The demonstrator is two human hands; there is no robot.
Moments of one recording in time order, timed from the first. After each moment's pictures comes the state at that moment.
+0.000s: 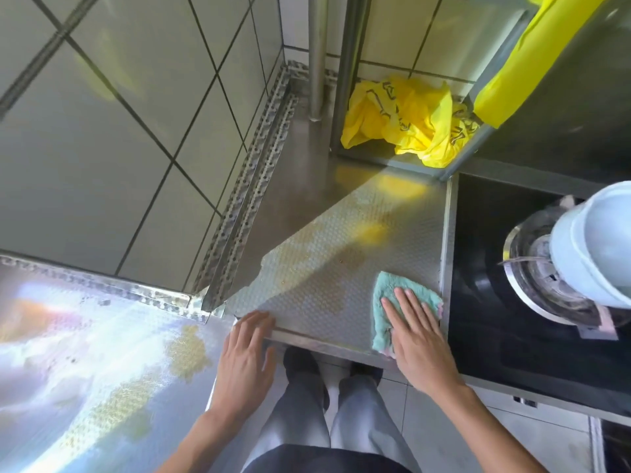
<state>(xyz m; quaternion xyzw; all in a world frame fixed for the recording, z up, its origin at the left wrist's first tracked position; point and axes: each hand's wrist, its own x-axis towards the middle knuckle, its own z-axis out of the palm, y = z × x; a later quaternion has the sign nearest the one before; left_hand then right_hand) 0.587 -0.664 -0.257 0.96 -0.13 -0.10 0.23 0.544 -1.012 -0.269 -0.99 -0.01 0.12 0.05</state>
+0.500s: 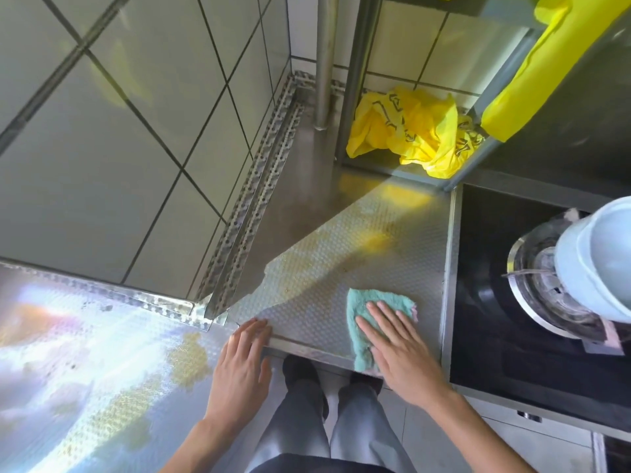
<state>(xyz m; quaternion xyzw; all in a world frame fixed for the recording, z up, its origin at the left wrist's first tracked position) 0.588 -0.654 -0.264 0.97 -0.15 -0.10 0.15 0.556 -0.990 -0.270 -0.98 -0.12 0.14 0.06</state>
